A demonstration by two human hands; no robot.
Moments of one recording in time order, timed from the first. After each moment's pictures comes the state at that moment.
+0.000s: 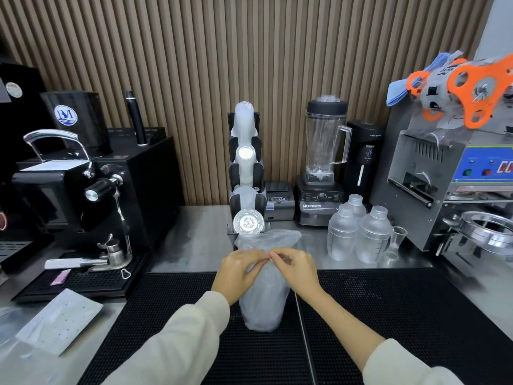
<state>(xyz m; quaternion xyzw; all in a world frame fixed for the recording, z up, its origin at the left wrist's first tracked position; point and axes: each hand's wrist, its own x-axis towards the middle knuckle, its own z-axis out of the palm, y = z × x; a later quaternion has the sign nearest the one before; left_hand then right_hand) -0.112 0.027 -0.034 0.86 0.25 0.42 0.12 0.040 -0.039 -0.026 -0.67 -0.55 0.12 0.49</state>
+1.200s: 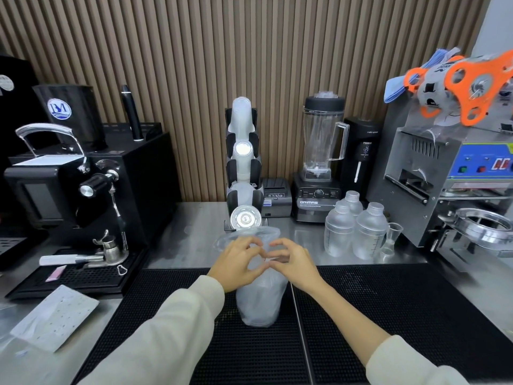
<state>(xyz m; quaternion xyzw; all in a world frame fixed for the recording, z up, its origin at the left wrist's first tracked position) -0.110 0.039 -0.022 0.92 0.22 0.32 0.04 0.045 -0.049 -0.013 -0.68 -0.56 0.22 0.42</state>
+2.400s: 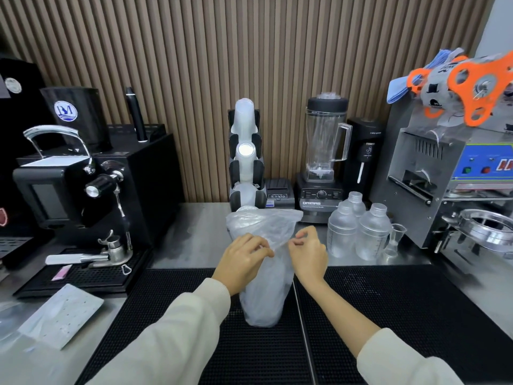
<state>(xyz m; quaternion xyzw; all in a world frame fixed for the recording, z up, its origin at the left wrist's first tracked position) -0.108 0.027 -0.010 0.89 0.13 0.43 -0.14 0.036 -0.040 0.000 -0.78 -0.37 0.01 0.51</state>
